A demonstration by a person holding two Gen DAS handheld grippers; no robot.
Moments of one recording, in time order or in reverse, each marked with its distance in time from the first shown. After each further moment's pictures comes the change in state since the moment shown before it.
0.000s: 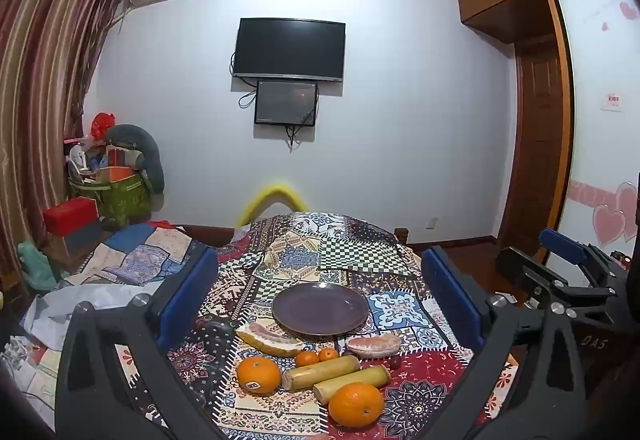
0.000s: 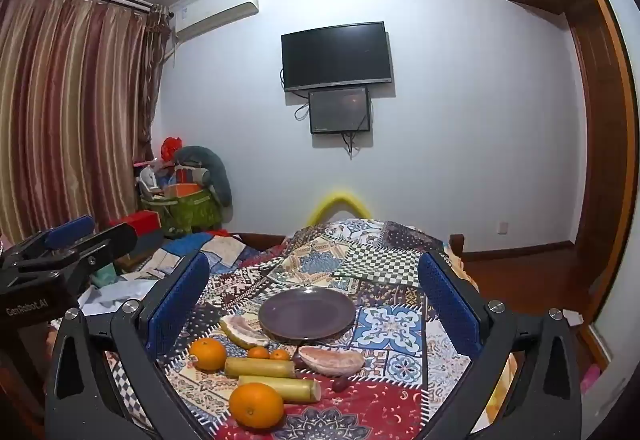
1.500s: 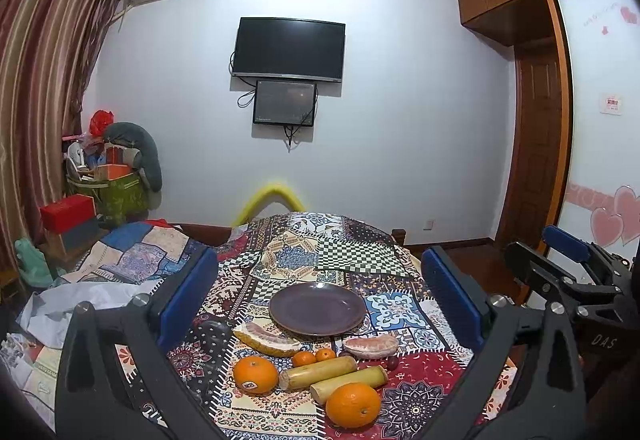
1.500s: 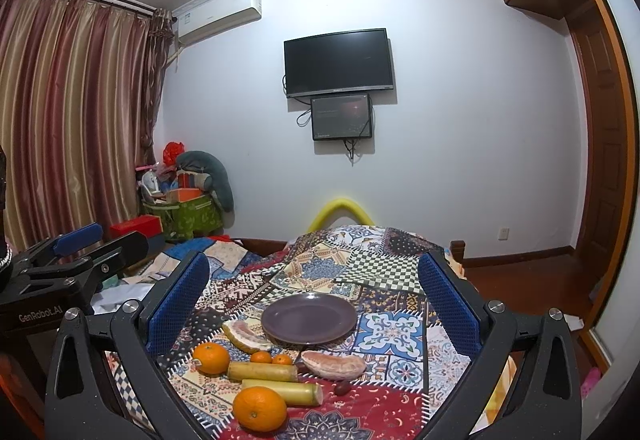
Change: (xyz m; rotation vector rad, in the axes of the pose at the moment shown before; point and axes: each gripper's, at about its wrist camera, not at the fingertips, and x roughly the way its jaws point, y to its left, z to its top) left arm 0.002 -0.001 0.002 -0.018 0.006 -0.005; right arm -0.004 0.002 0.002 0.002 -0.017 0.009
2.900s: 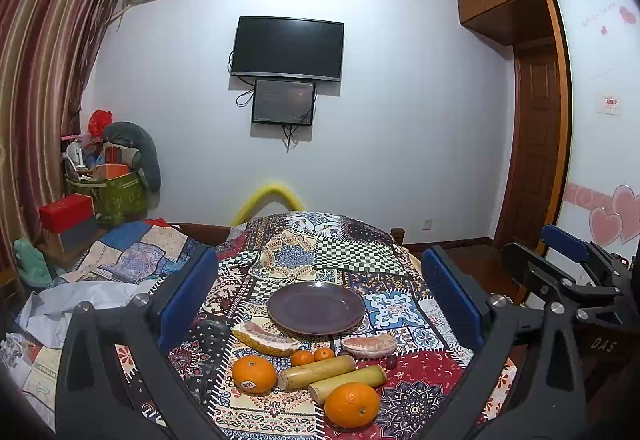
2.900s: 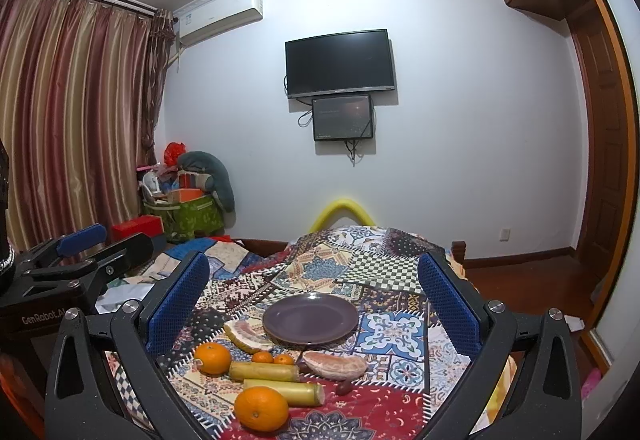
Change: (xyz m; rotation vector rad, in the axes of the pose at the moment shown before) left arm 0.002 -0.002 -0.001 0.001 0.000 -0.008; right arm -0.001 0.001 -0.004 -0.004 -0.003 0.003
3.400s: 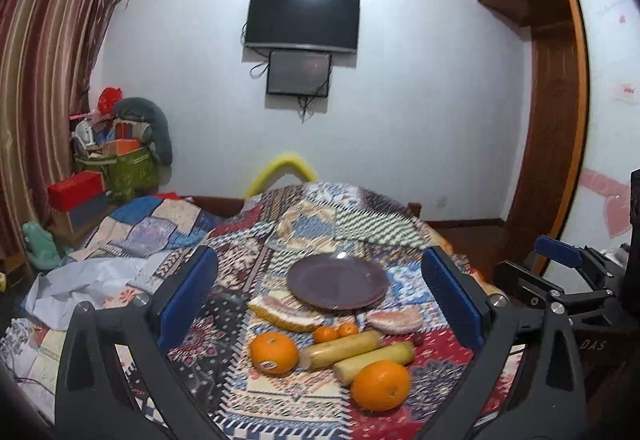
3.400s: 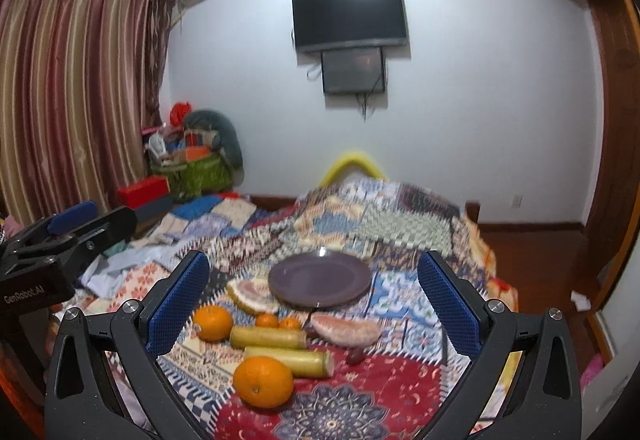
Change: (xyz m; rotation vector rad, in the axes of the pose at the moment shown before) left arm 0.023 0.031 -0.028 -0.015 0.106 0.057; right arm 0.044 -0.001 -0.027 0.007 0.194 0.046
